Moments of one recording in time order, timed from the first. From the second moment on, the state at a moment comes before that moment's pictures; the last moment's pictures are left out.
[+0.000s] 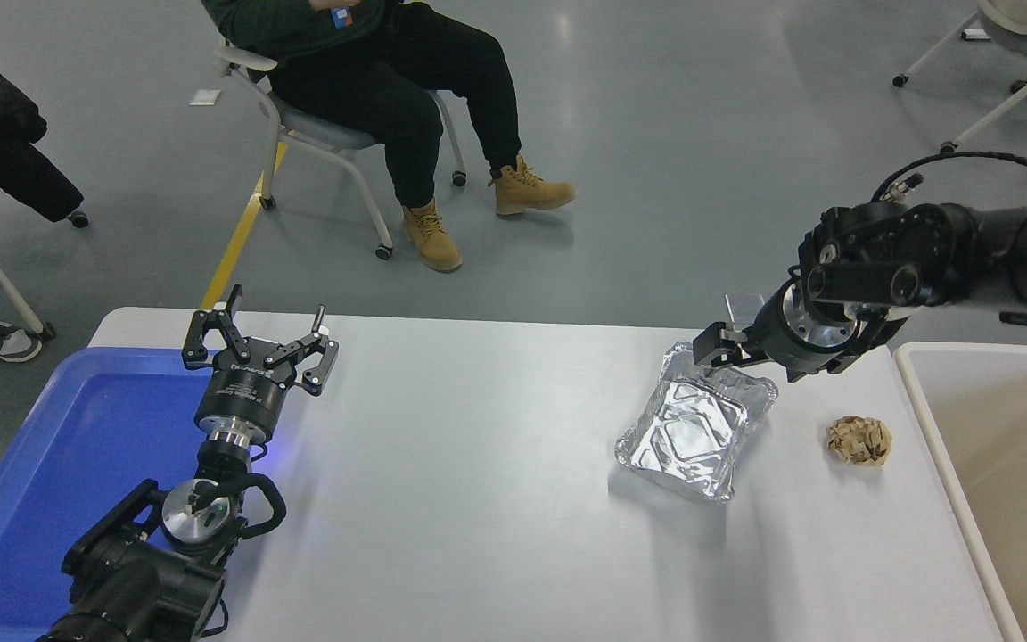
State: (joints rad) left arm -0.46 0.07 -1.19 -0.58 -0.22 -0.67 -0.15; right arm 1.62 -0.16 -1.10 0.97 -0.07 0.39 -0.18
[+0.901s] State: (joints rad) left arm -0.46 0.07 -1.19 -0.58 -0.22 -0.67 -0.15; right arm 1.25 -0.08 -1.02 0.65 0.18 0.14 -0.34
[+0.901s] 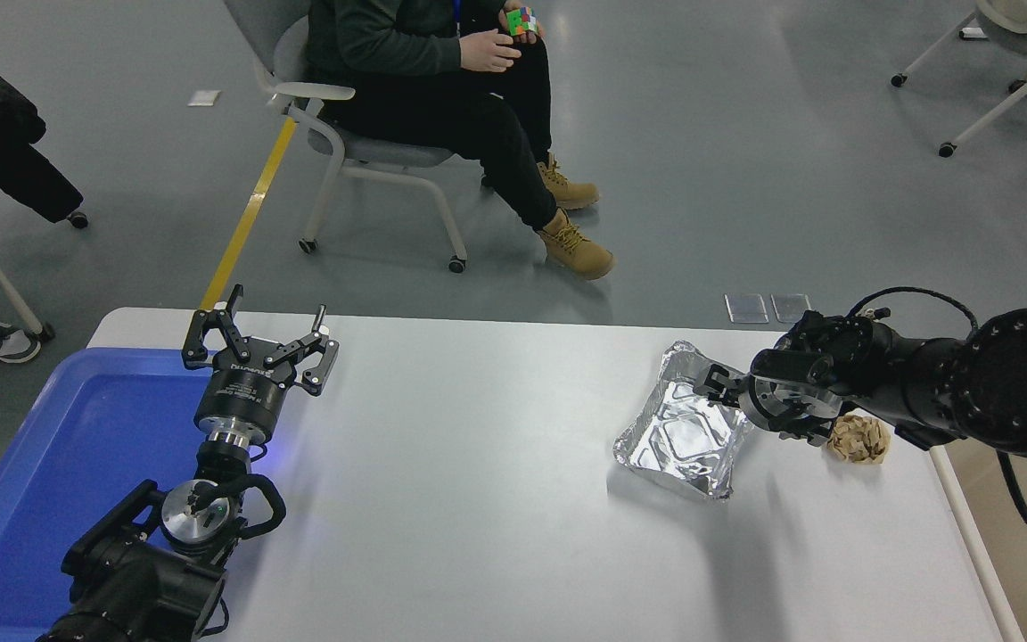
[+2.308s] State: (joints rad) left arm -0.46 0.07 -1.19 -0.58 -0.22 -0.67 -0.15; right arm 1.08 0.00 -1.03 0.46 0.10 0.13 -0.31
